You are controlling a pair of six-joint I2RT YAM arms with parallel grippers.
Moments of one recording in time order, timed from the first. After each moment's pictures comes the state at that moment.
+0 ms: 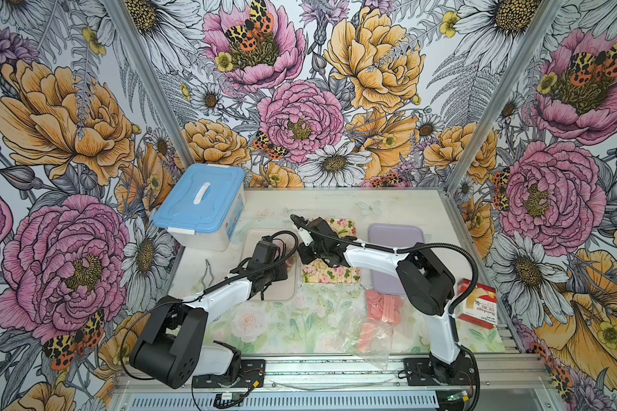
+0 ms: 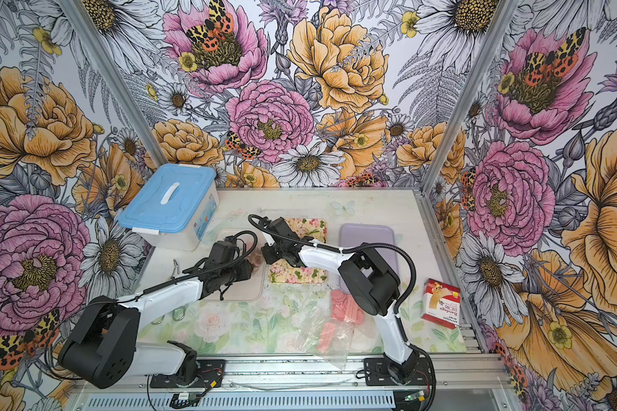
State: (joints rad) left arm -0.41 1.38 0.62 -0.18 0.00 -0.50; right arm 0.80 2.07 1.46 -0.14 -0.13 0.18
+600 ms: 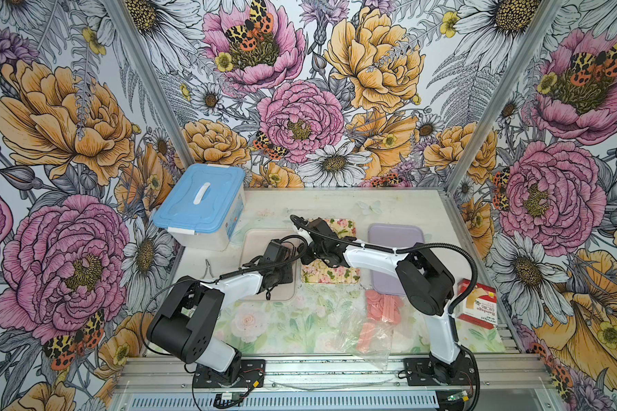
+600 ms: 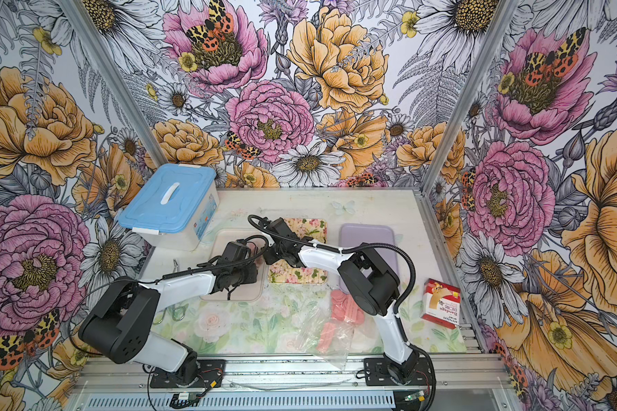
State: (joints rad) left arm -0.45 1.52 0.67 -0.20 -0.07 -0.48; right arm 0.80 2.07 1.46 -0.14 -0.13 0.18
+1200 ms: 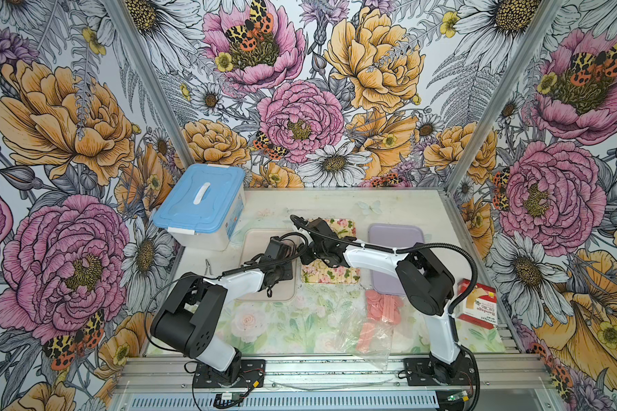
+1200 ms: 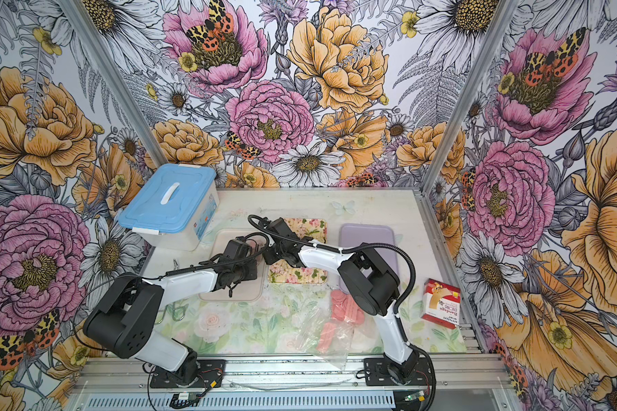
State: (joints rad) left arm -0.45 1.49 0.68 -0.19 -0.11 -0.48; right arm 0.80 2.07 1.46 -0.14 -0.14 0.18
